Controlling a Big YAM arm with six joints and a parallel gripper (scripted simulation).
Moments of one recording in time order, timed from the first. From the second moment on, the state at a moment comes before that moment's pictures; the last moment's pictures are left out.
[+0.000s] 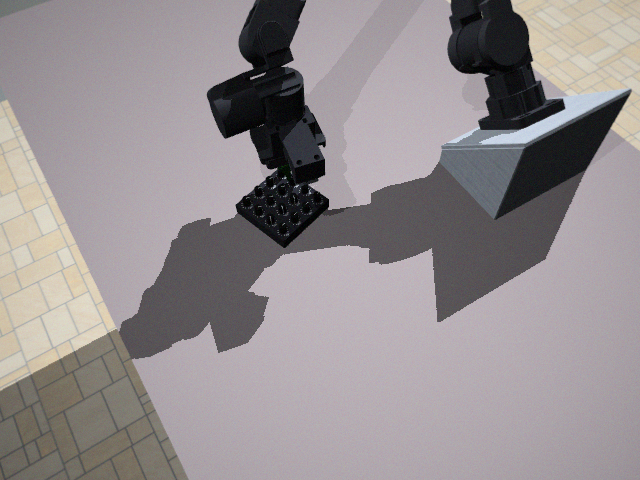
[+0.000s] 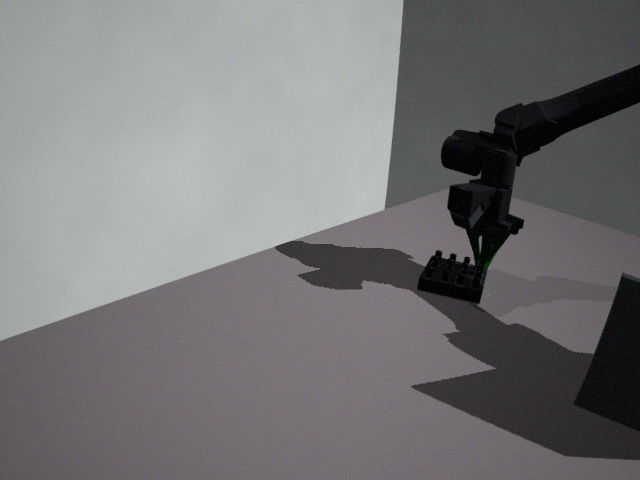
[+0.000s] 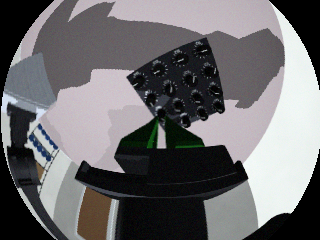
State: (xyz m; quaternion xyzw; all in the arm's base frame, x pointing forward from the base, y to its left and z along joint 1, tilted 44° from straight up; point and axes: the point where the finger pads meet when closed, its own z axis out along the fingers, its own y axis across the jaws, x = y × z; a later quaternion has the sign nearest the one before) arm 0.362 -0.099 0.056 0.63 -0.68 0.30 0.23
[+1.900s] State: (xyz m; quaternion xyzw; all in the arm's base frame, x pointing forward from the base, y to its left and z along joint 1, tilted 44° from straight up) arm 0.358 -0.097 0.054 0.25 -0.89 0.36 0.07
